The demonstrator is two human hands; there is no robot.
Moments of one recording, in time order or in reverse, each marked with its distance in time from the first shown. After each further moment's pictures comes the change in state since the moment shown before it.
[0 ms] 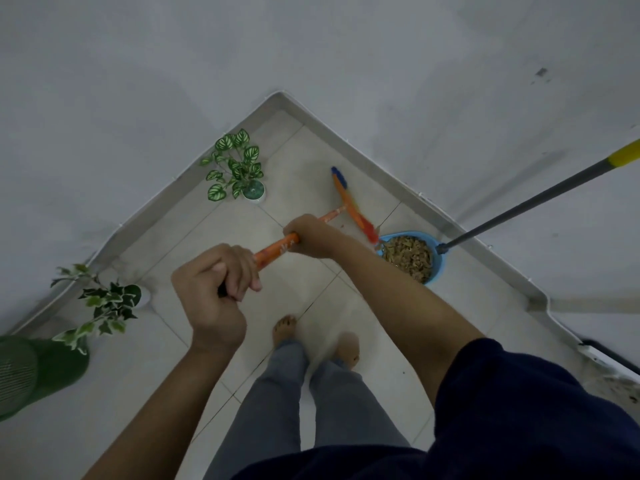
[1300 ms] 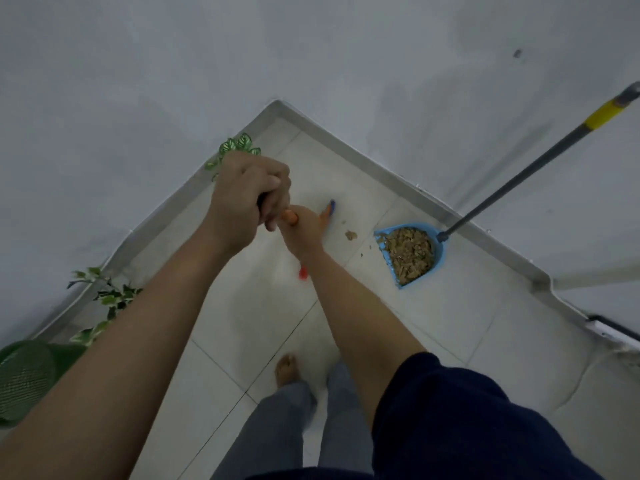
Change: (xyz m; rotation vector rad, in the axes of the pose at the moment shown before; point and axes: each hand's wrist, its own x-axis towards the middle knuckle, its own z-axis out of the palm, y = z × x) left_hand 0.035 0.056 0.014 0.158 -0.581 -0.055; right_hand -0.013 -0.071 0.050 0.595 0.670 0.439
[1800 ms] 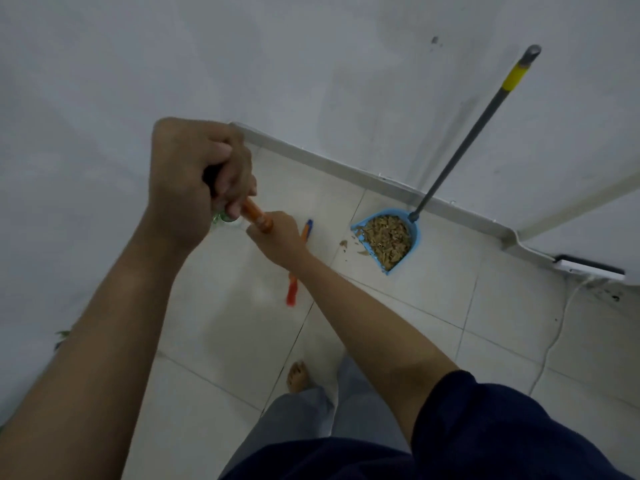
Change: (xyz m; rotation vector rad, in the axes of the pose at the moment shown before) left_hand -0.010 0.054 -0.017 -0.095 -0.109 0.086; right_hand -0.050 -0.049 -0.030 0.012 -0.015 0.029
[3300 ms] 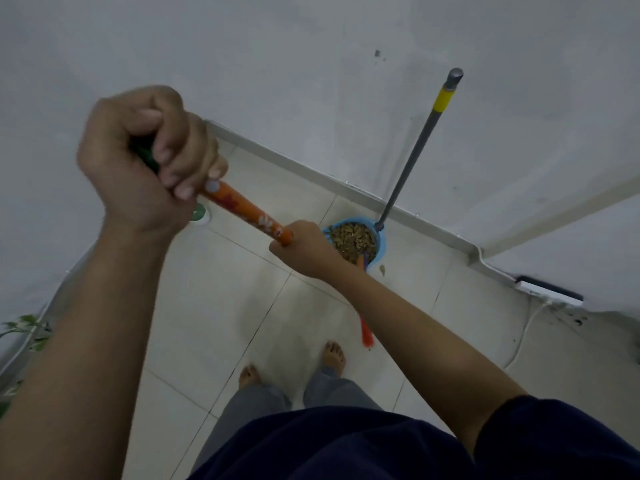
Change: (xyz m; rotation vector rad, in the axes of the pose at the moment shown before) left_hand 0.072 0.000 0.144 -0.388 0.078 -0.012; right_hand -0.049 0.085 -0.201 -0.204 -0.199 -0.029
